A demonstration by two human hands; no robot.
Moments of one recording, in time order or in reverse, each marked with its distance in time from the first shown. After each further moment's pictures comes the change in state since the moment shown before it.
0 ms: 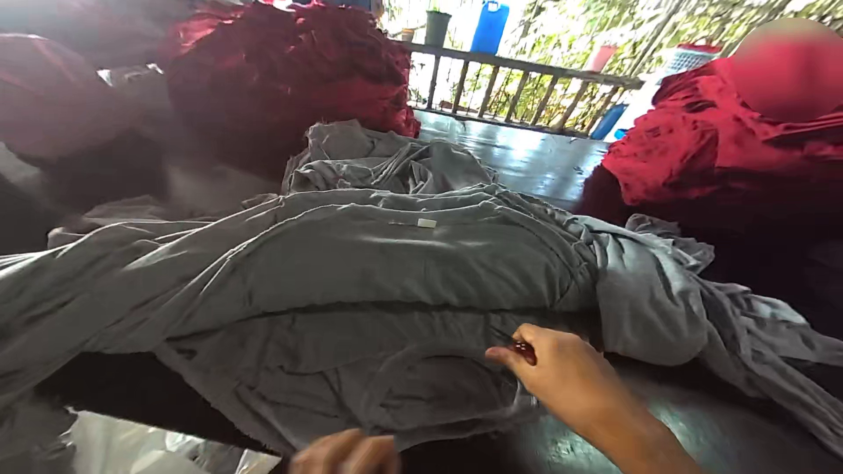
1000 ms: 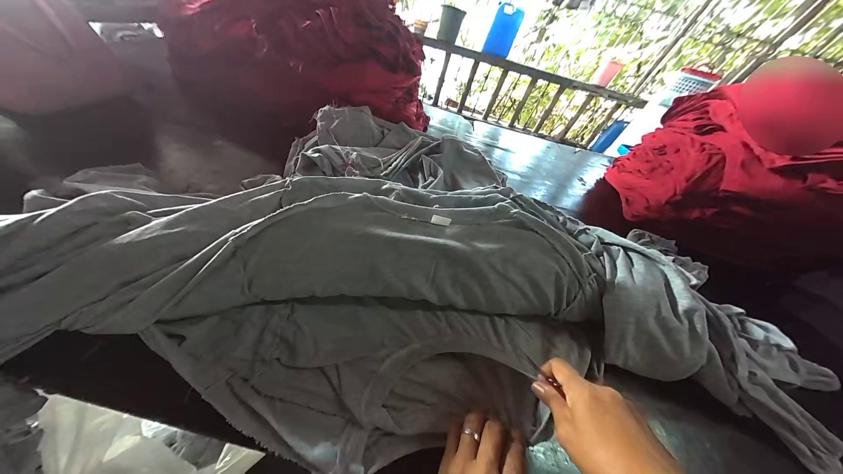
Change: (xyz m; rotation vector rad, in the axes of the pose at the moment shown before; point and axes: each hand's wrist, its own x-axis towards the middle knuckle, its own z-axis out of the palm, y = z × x) left_hand 0.009 0.038 0.099 -0.175 -0.199 0.294; right_hand -0.027 -0.012 0.002 -0.063 -0.109 0.228
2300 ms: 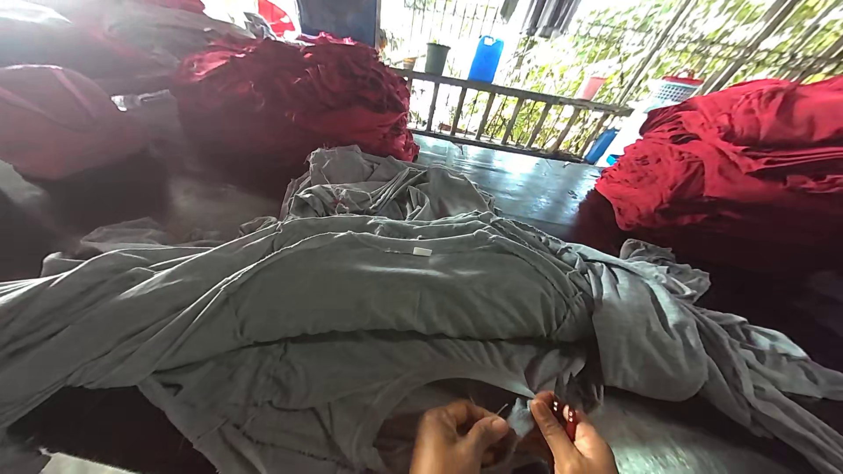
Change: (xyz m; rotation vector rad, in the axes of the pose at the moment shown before) left_hand 0.056 -0.005 -0.032 -0.970 -0.131 -0.792; right_hand 0.014 0.028 0.067 1.231 0.452 -0.109
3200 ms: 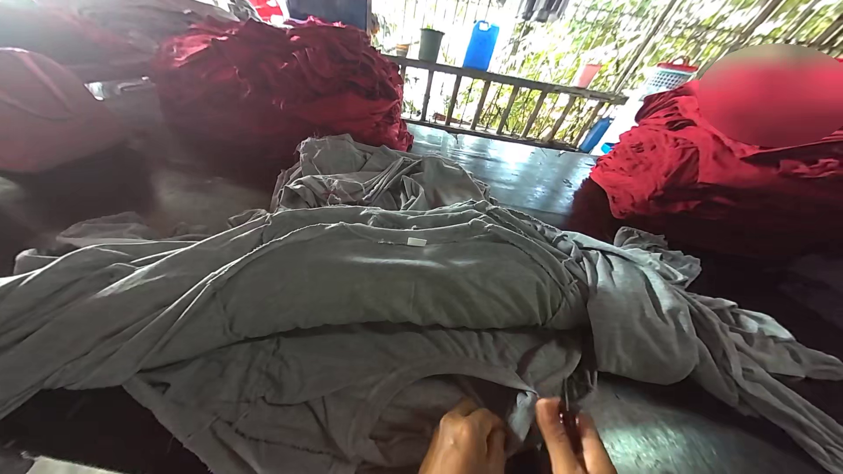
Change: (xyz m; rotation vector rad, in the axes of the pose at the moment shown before) left_hand -0.004 -0.004 0.005 0.680 -0.103 0.399; right_hand -0.016 -0.002 -0.004 -0.197 0.018 0.000
